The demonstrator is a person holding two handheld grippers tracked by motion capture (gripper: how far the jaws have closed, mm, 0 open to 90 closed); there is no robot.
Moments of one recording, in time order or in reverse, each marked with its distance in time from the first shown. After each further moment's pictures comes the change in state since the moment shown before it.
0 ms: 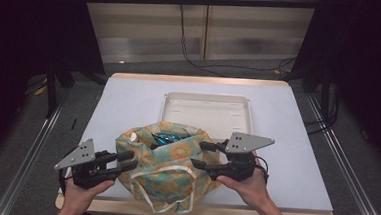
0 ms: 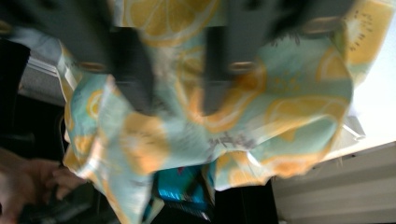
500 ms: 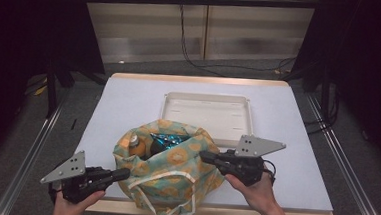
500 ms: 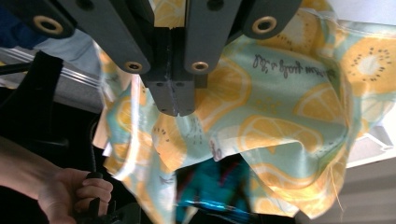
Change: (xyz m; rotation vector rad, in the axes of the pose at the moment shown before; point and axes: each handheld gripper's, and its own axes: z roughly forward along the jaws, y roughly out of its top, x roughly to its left) left arm -0.020 -0.006 -0.023 0.000 -0.062 -0.026; right arm 0.006 0.000 -0.020 -0.034 0.011 0.001
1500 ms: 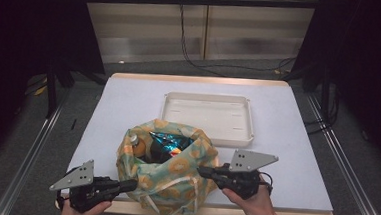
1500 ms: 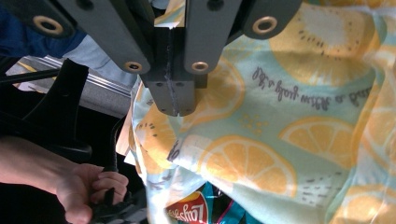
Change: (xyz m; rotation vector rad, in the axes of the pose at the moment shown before) left arm -0.013 -0.014 0.012 0.022 -0.073 -0.037; right arm 0.017 -0.023 0.004 0.072 0.029 -0.008
